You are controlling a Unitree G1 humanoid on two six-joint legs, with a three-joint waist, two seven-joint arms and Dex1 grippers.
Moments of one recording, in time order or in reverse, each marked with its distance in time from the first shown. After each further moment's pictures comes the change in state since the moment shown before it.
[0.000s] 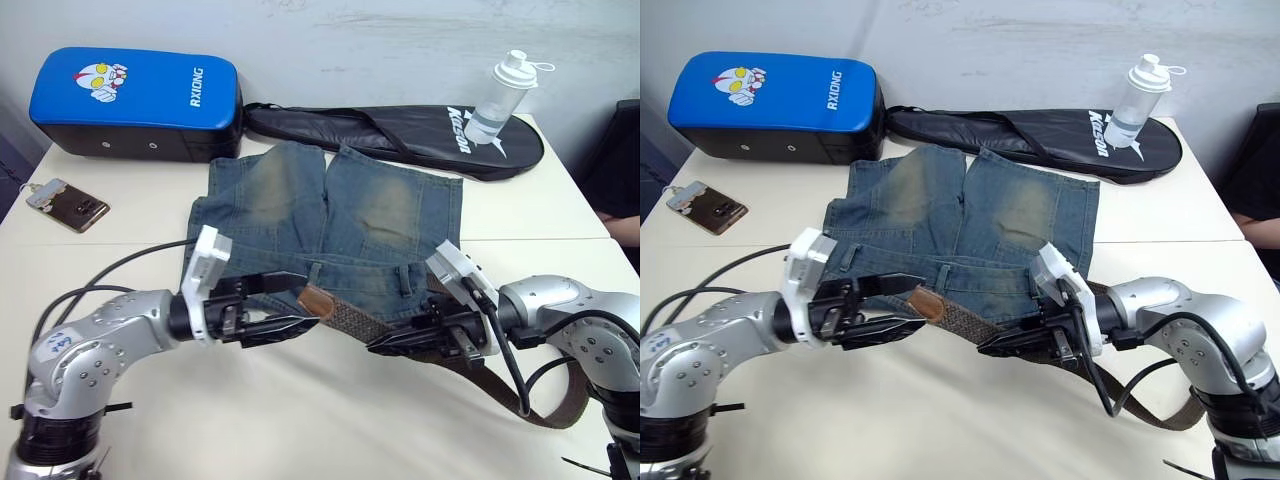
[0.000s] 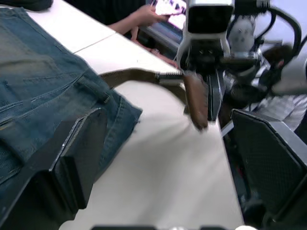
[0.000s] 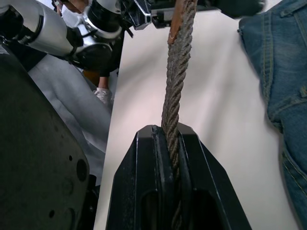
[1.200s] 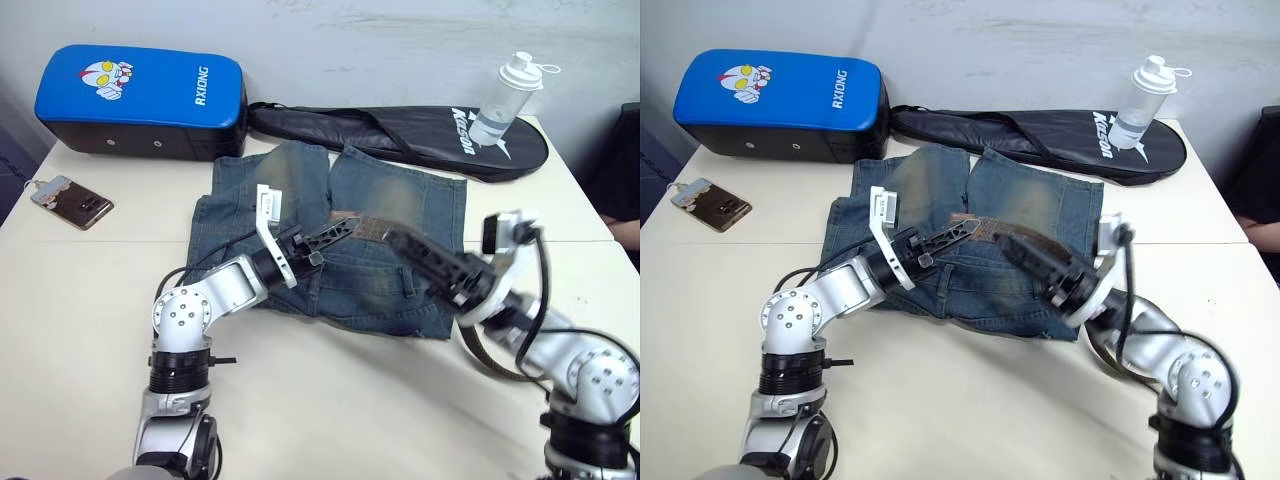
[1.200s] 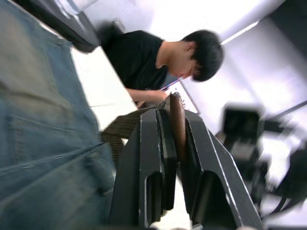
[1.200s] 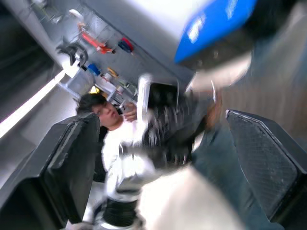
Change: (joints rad) left arm -0.288 -0.502 -0.005 0.391 -0.300 0.064 0.679; right arm 0.250 0.446 -0.238 0.055 0.750 -0.126 -1.005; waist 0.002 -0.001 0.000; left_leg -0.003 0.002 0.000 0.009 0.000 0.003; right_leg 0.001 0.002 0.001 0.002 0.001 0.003
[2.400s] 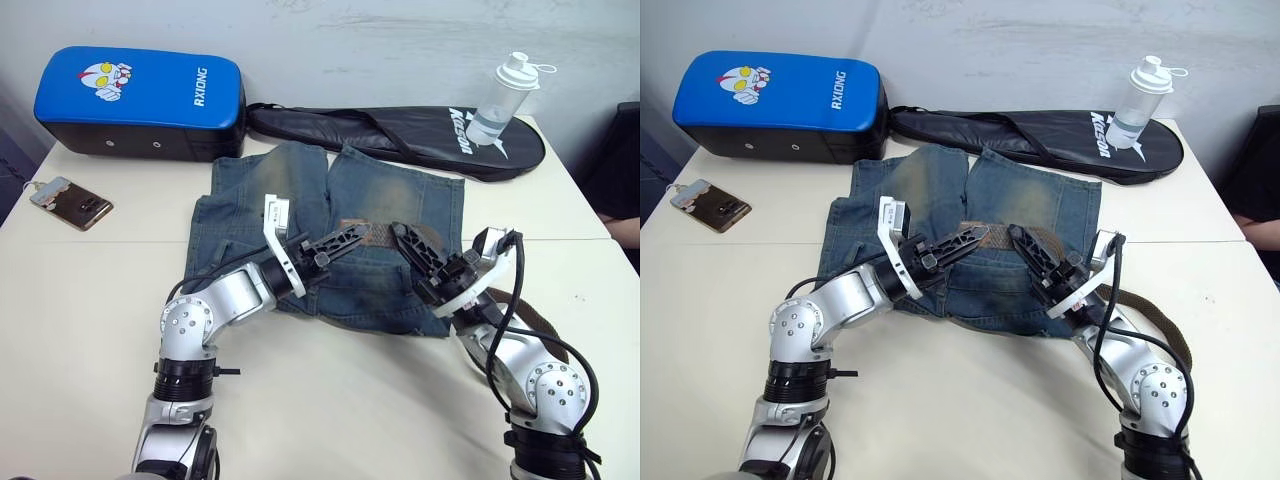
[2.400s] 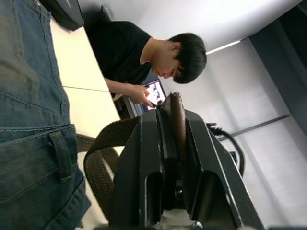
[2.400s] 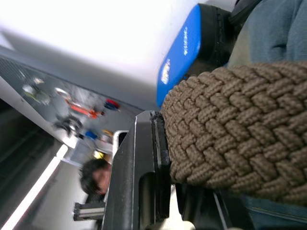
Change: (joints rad) left arm 0.045 0.037 -0.087 -0.006 -0.188 -0.050 0.141; right arm -0.012 0.083 0.046 0.091 -0.045 -0.243 -0.039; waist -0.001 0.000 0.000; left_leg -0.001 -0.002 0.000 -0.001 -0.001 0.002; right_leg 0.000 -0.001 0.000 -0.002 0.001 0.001
